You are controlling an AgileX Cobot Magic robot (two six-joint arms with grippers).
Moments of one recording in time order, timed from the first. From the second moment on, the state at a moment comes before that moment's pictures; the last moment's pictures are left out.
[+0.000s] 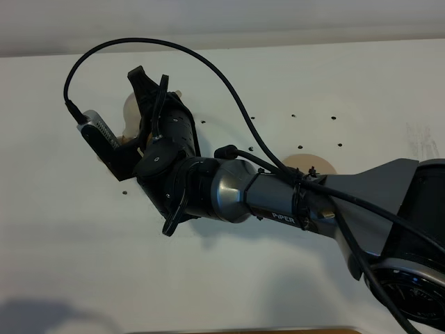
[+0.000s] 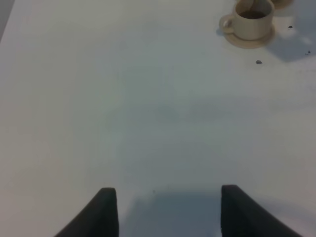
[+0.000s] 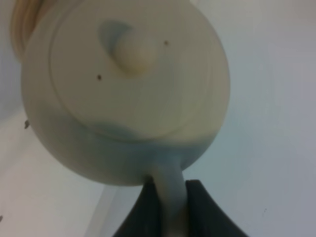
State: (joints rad) left arm 0.14 -0.01 -0.45 -0.03 1.06 0.17; right arm 0.97 2.27 -1.68 -1.50 0.79 -0.07
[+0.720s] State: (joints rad) left arm 0.14 -0.01 -0.45 -0.03 1.06 0.17; right arm 0.97 2.27 -1.68 -1.51 0.79 -0.16
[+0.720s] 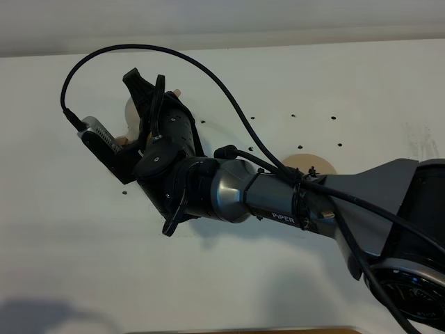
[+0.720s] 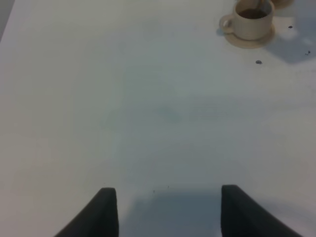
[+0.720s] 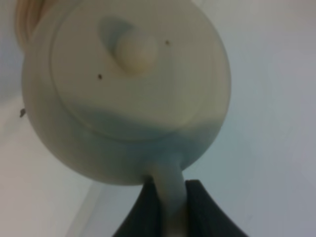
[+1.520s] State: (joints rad) left arm 0.14 -0.01 -0.45 -0.03 1.06 0.17; right arm 0.97 2.27 -1.68 -1.51 0.79 -0.17
